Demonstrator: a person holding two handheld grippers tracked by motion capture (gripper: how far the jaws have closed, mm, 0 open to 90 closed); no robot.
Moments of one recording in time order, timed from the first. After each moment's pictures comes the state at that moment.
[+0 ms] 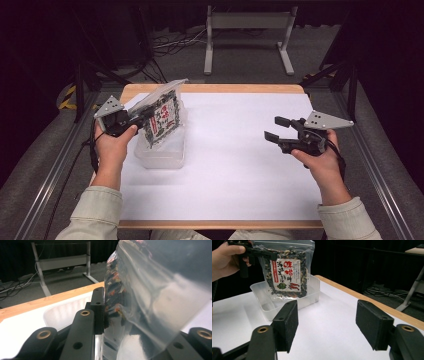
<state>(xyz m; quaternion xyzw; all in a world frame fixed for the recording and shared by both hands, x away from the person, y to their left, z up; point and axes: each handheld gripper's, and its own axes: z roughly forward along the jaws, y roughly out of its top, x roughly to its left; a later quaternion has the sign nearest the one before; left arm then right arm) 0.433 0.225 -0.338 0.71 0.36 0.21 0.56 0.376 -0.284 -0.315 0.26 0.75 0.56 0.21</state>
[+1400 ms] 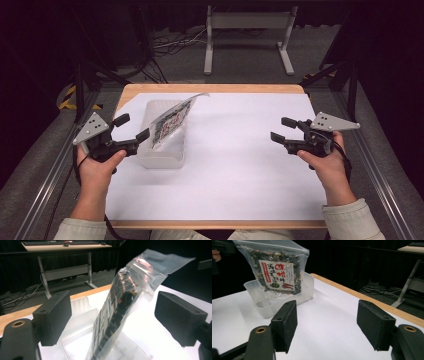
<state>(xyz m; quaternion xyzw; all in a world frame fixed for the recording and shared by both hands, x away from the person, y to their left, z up) 0.356 0.239 -0.324 0.70 0.34 0.24 0.58 0.374 -0.300 -0.321 0.28 0.75 0.56 0.22</state>
